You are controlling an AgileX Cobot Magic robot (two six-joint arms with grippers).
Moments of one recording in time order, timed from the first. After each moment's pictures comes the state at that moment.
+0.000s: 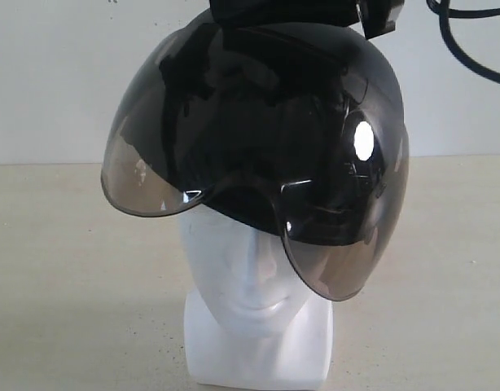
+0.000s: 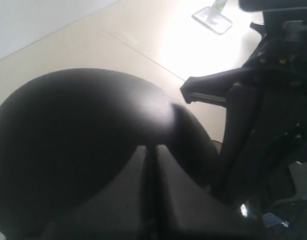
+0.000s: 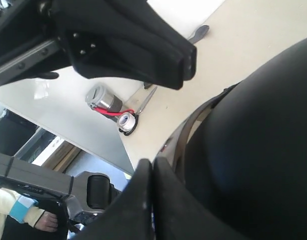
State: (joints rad) left arm -0.14 1.48 -1.65 -0.97 1.22 0.69; right arm 0.37 1.38 -1.43 1.14 1.15 -0.56
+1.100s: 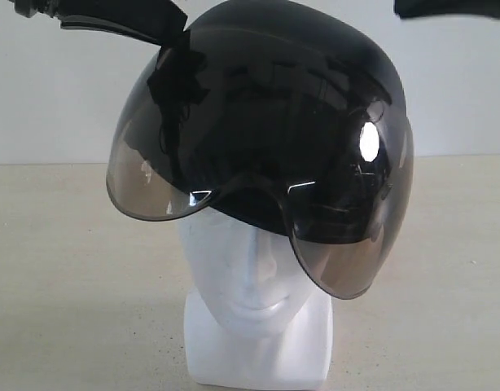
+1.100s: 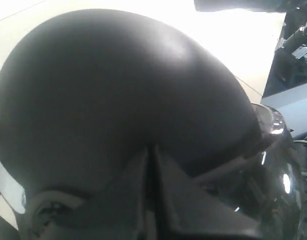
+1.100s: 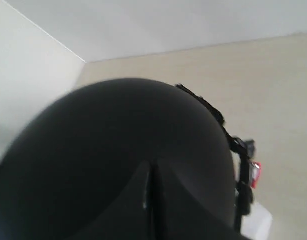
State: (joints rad) left arm -0.15 1.47 -1.56 -0.88 1.22 0.67; right arm 0.05 1.28 -1.32 0.89 0.99 -0.31
